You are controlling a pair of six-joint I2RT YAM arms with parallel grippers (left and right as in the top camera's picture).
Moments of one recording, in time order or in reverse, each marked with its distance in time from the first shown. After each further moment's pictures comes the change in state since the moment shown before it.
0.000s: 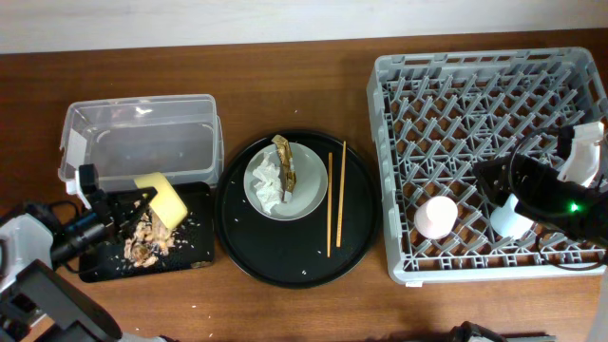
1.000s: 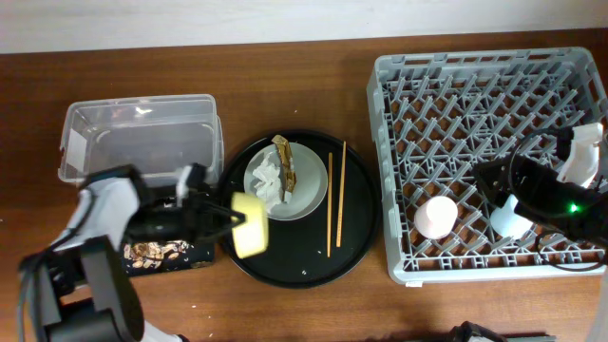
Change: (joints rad) left arm -0.540 0.032 -0.031 -0.384 -0.005 0.493; right arm 0.000 0.000 0.000 -0.010 0.000 0.000
